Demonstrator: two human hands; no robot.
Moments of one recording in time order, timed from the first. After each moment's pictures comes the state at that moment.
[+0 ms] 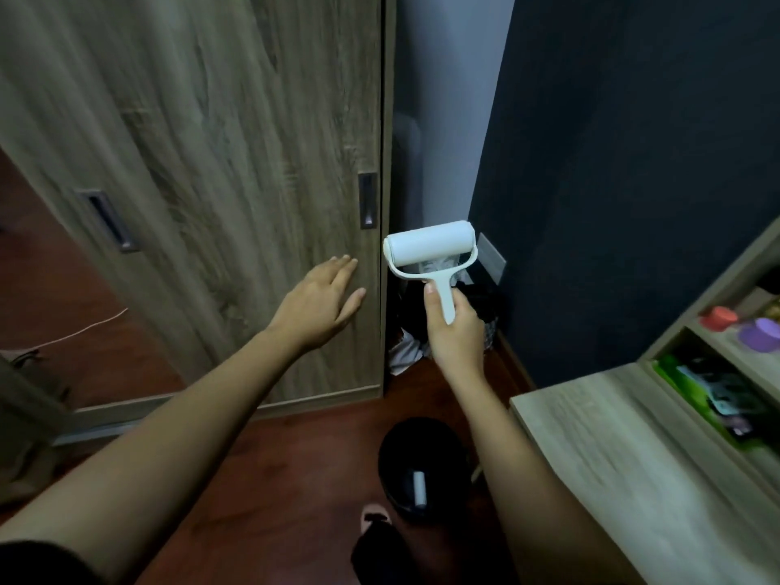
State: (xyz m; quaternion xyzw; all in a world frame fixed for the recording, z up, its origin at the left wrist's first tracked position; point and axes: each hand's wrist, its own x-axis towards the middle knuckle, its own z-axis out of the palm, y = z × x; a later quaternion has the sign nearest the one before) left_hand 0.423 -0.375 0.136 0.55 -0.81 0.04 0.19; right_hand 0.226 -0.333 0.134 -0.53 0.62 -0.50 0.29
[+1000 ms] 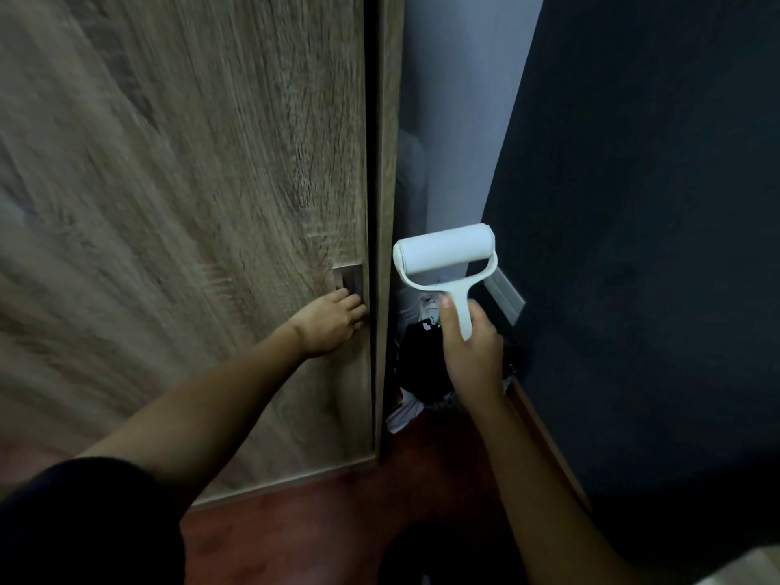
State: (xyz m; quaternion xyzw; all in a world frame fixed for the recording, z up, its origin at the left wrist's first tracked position) left_hand 0.435 -0.753 0.087 0.26 -0.89 0.31 -0.19; right_hand 0.225 -0.646 0.122 -0.51 0.63 -0.52 0.26
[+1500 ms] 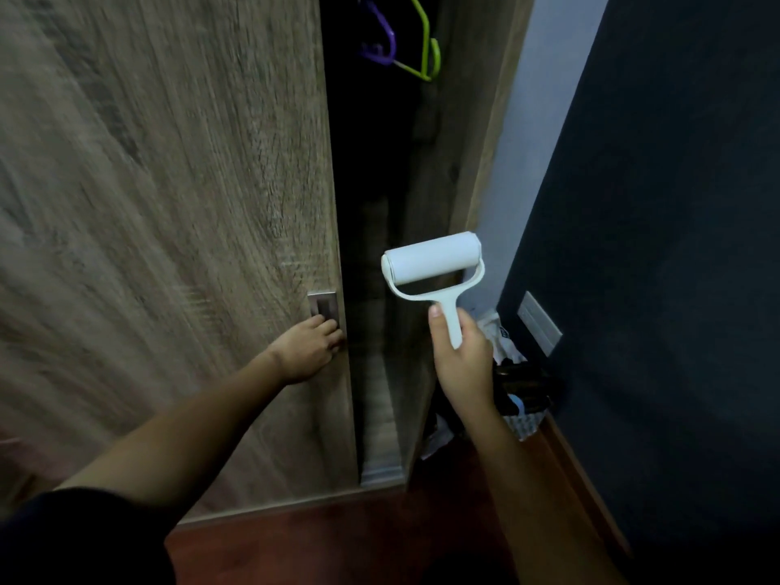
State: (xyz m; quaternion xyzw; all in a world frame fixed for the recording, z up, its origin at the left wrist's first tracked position) left_hand 0.565 -0.707 0.093 0.34 -0.86 0.30 -0.23; right_hand 0.327 -0.633 0.142 -0.56 0.57 -0.53 0.27
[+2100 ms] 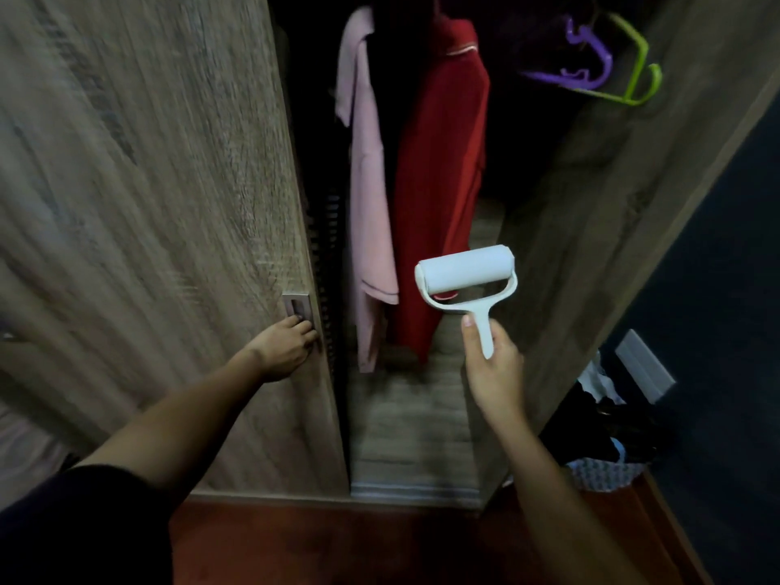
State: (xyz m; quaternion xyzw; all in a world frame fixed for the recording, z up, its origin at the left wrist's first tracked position) left_hand 0.810 -0.626 0.102 0.47 -0.78 0.26 -0.33; right_hand 0.491 -0.611 0.144 -0.60 0.54 -0.52 0.30
